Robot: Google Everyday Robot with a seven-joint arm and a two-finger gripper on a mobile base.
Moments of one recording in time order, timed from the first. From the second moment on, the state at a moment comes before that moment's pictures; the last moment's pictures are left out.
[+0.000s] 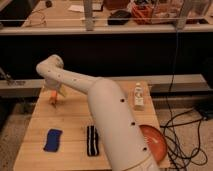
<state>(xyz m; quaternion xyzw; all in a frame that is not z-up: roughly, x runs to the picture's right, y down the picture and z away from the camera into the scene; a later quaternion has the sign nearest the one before) -0.308 0.015 0.909 -0.13 -0.26 -0.59 0.75</state>
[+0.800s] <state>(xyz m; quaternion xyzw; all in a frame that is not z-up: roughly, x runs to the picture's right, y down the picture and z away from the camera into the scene) -0.322 0.022 0.936 -0.10 -0.26 -0.62 0.74</state>
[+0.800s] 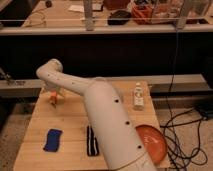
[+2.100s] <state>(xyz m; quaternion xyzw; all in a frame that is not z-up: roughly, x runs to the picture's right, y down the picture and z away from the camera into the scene) -0.334 0.034 0.971 -0.13 -0.22 -0.64 0.72</state>
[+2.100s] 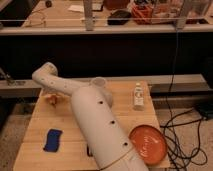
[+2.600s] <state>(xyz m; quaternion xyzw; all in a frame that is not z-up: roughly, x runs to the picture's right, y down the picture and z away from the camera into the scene) -0.340 0.042 0.979 -0.14 -0.21 -0.65 0.71</state>
